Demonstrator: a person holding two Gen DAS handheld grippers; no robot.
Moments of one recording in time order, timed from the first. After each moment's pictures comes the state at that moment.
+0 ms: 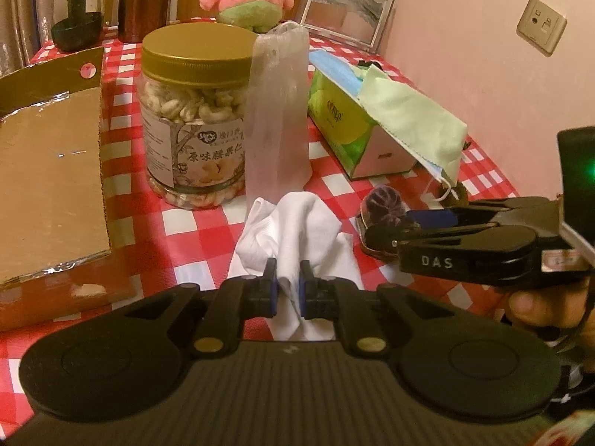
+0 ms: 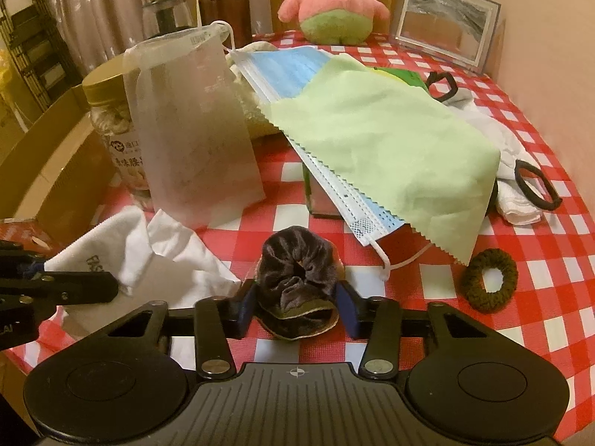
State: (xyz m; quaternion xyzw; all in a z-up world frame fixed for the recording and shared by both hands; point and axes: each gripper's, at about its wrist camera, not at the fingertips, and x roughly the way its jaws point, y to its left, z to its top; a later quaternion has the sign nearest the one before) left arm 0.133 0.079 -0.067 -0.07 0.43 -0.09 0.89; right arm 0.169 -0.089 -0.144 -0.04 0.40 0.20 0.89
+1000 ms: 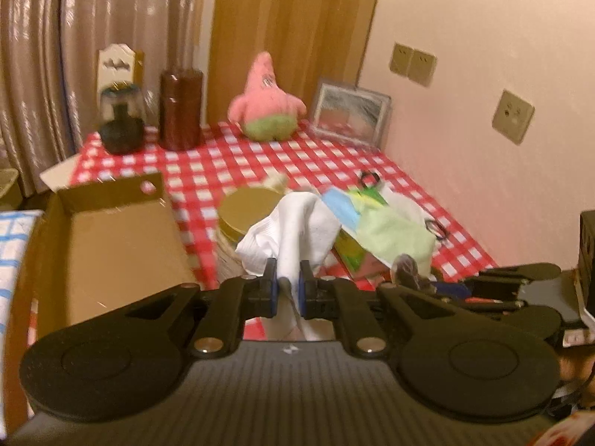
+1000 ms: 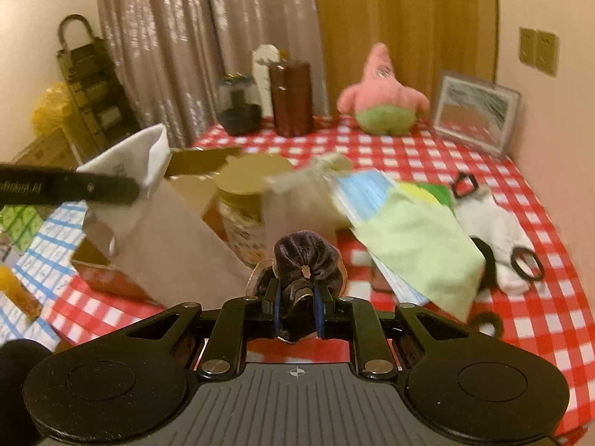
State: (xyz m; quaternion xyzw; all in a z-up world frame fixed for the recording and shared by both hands) left arm 0.083 0.121 0.078 -0.05 0.32 -0.06 0.94; right arm 0.090 -0.081 -0.034 -0.02 0.30 0.29 0.91
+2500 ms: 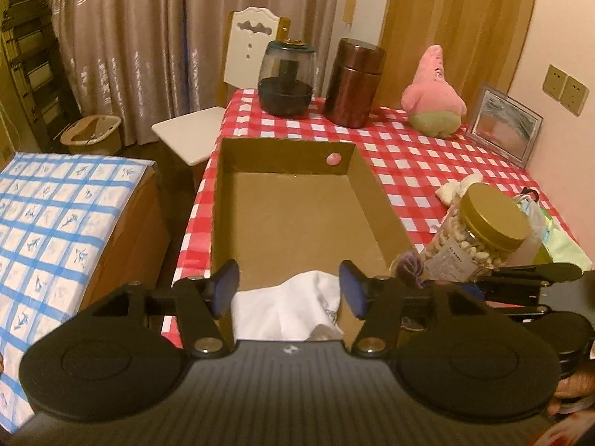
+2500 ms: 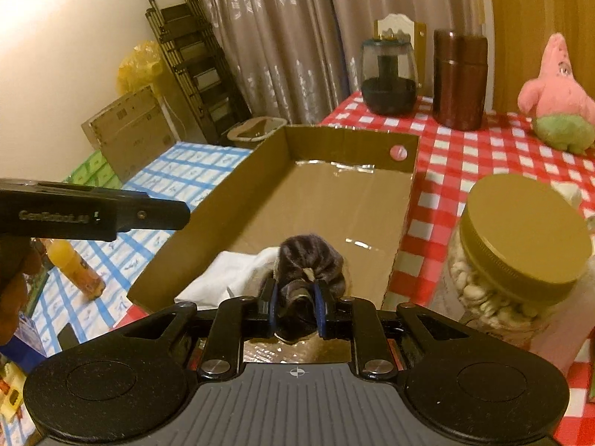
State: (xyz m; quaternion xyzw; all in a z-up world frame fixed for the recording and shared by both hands) left arm 0.095 0.299 0.015 -0.10 0.36 0.12 0.92; right arm 0.167 0.129 -0.087 -0.04 0.33 0.44 0.83
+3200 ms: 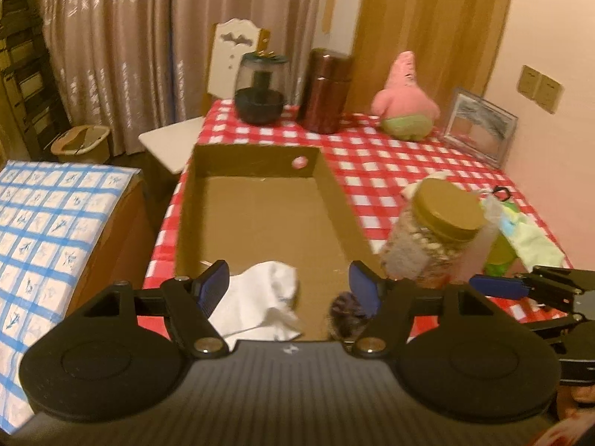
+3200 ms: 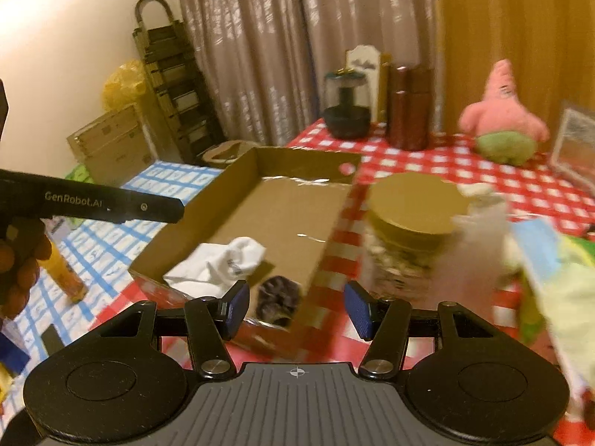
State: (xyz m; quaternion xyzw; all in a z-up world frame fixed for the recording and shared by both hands) left arm 0.076 0.247 0.036 -0.09 0.34 0.09 0.93; right arm 0.109 0.043 -0.057 -0.05 0.28 0.39 0.87
